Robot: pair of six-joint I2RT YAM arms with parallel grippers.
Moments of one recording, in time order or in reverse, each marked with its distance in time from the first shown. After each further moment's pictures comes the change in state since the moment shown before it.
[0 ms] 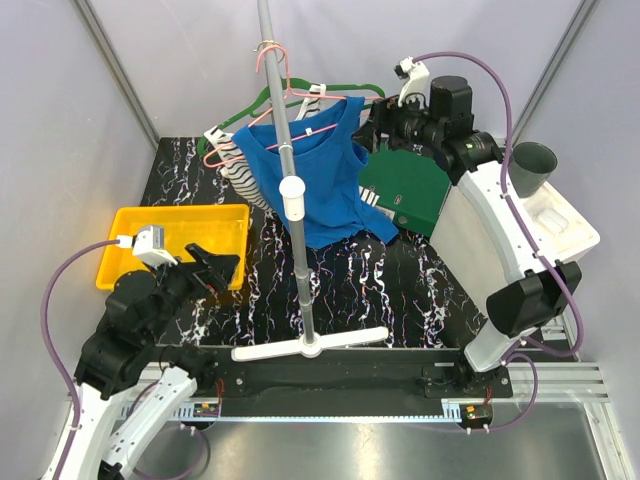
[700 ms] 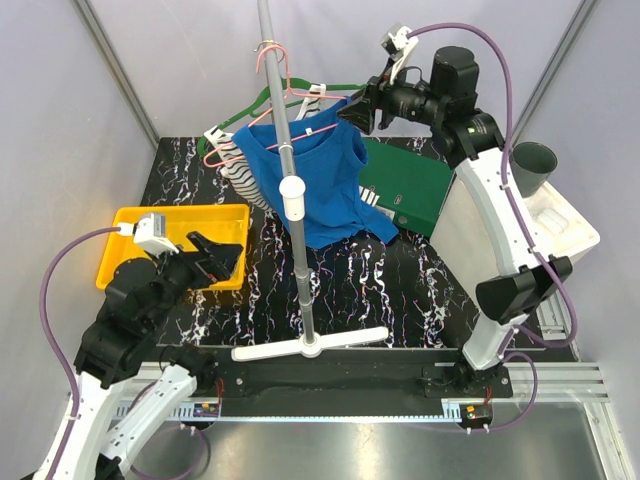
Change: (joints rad) left arm 0.000 0.090 0.060 0.039 0.021 -0.001; right arm 0.039 0.094 0.288 0.020 -0.233 -0.135
